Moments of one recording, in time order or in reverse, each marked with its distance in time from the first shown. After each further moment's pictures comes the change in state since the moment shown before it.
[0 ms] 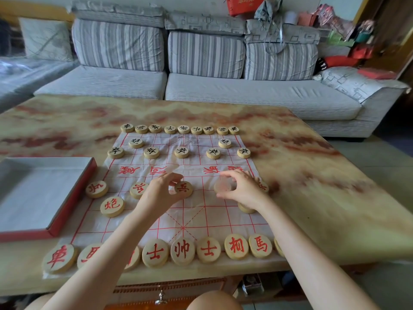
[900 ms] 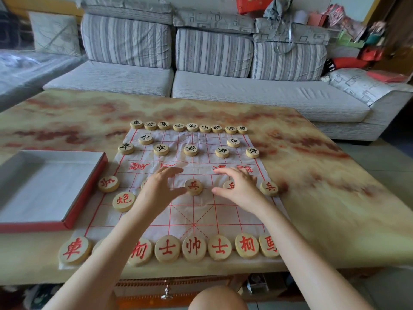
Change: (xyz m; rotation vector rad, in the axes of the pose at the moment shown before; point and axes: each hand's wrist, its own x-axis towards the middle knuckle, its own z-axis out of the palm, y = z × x) left_hand -0.012 -0.004 -0.024 -0.006 0.069 -0.017; right_hand -0.012 -0.039 0.008 0.095 0.031 -0.088
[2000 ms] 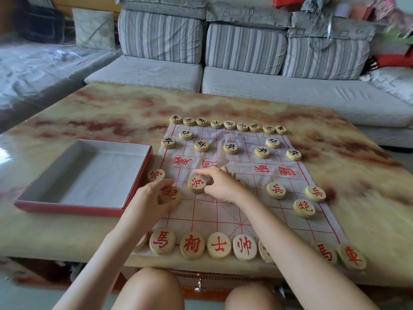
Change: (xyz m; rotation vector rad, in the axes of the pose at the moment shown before) left_hand -0.061 -0.075 -0.071 0.010 0.016 -0.192; right_hand 0.047 -0.101 0.089 -0.023 -0.278 -0.043
